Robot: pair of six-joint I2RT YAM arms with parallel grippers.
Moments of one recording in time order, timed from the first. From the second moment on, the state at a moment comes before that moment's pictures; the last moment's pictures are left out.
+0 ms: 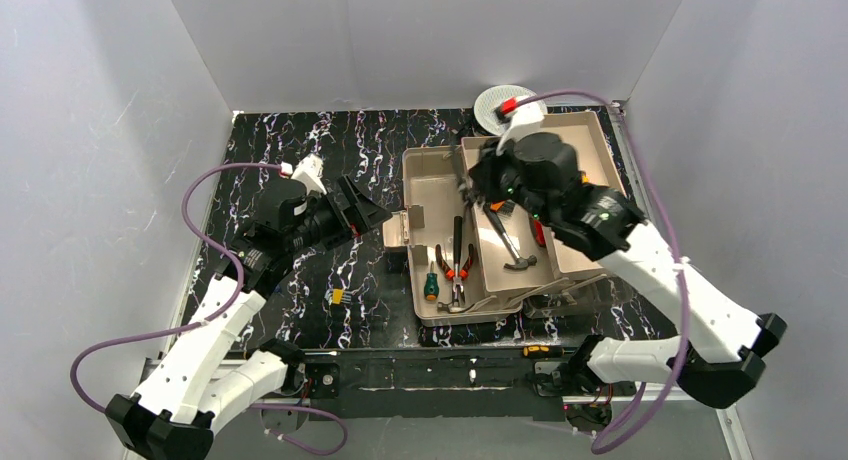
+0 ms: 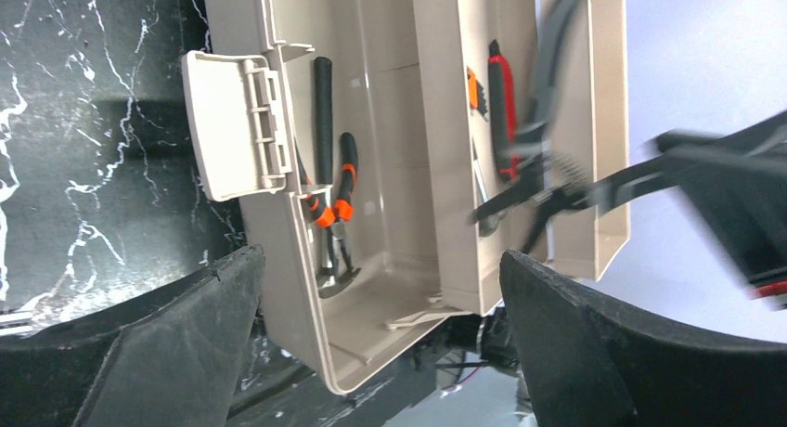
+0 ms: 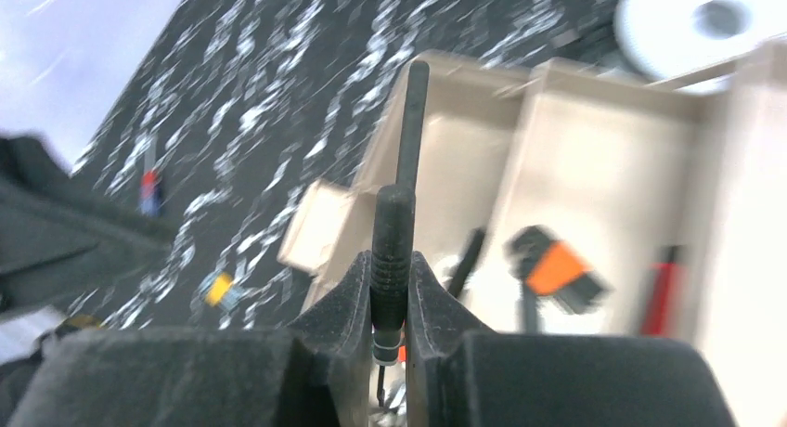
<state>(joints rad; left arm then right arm) -0.44 0.88 0.95 -0.54 0.25 -0.85 0.87 1.20 1.41 -0.59 0.21 0.36</state>
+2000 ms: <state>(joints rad) -0.69 1.14 0.82 -0.56 0.14 -0.74 0.38 1.39 1.58 -0.99 0.38 0.05</state>
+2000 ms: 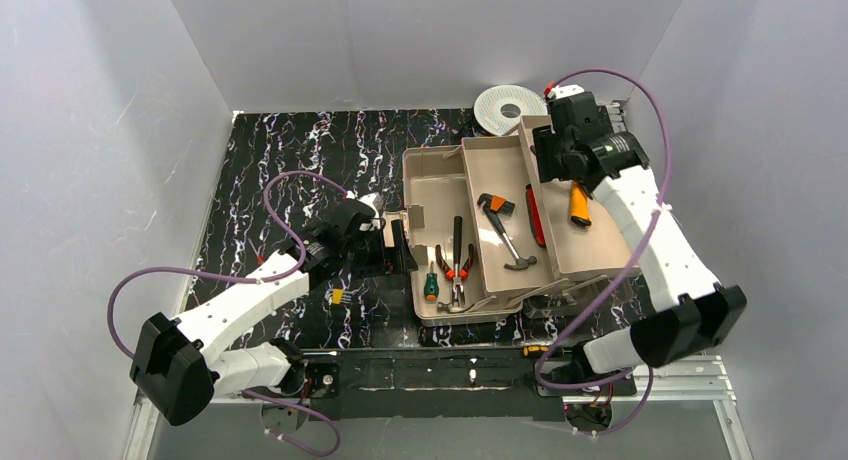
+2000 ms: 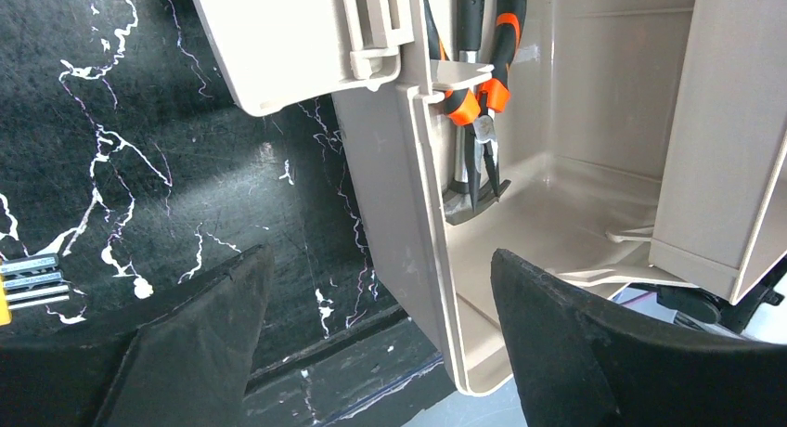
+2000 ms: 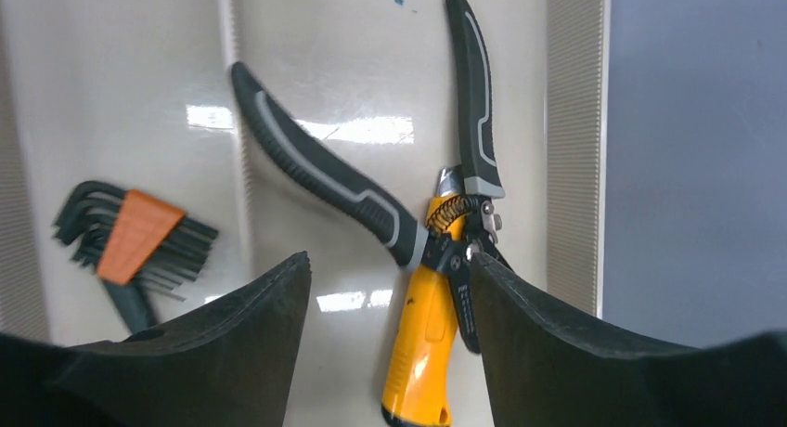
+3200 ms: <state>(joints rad) -0.68 1.26 0.83 -0.45 0.14 -0.71 0.22 1.33 1.59 -1.06 0.24 0.14</state>
